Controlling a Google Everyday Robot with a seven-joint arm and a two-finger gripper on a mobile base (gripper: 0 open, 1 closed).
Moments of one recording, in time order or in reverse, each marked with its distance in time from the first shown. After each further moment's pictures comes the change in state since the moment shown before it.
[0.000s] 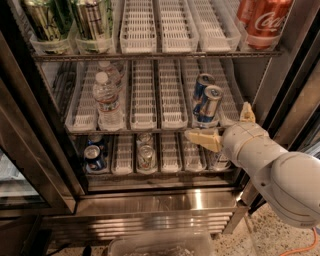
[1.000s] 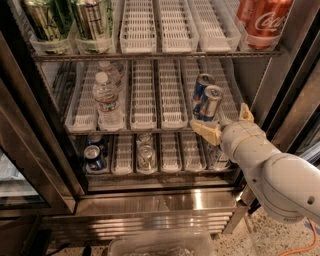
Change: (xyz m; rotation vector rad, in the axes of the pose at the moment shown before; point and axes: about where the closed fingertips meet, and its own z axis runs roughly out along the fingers) arm 0.010 -0.016 0.021 0.076 -0.043 0.092
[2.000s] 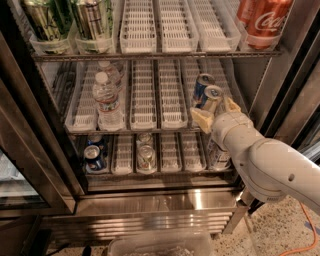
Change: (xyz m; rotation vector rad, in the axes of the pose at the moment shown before) arm -0.003 0.001 0.041 -0.003 -0.014 0.010
